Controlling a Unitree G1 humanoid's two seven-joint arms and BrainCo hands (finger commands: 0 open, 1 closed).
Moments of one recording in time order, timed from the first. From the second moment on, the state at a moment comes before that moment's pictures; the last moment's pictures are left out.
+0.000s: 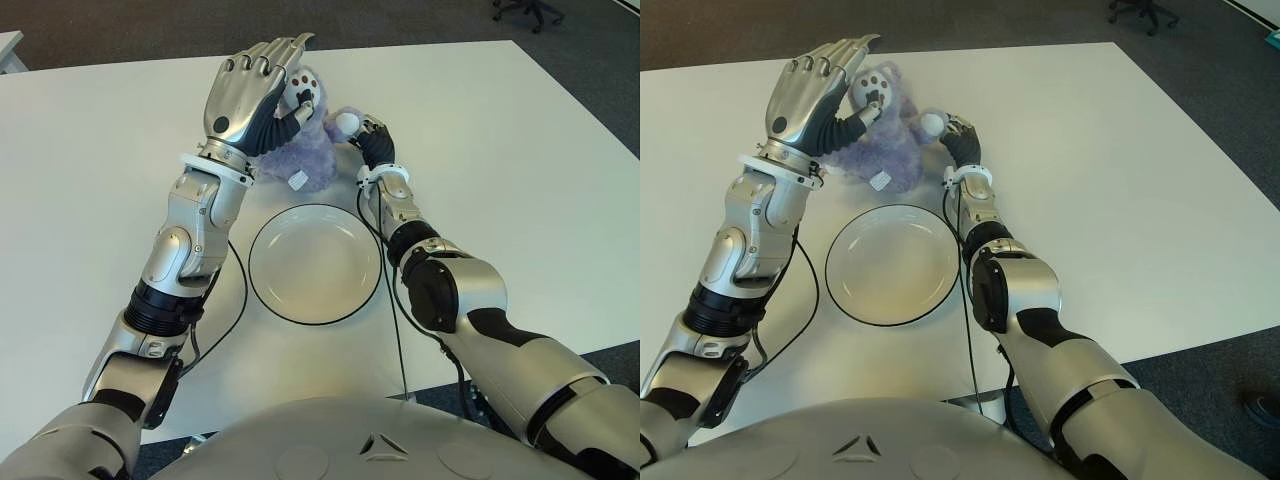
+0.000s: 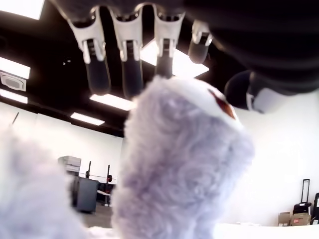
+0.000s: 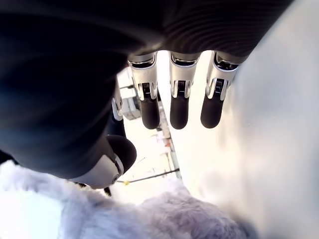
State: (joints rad) left arm -0.38 0.34 -0.21 -0.25 0.97 0.07 0.01; right arm -0.96 0.08 -0.29 1.32 0.04 -0.34 -0.03
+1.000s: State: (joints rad) left arm -0.41 0.32 -0.20 -0.15 0.89 0.06 0.06; right arm -0.96 0.08 -0.30 1.33 0.04 -0.35 -0.05
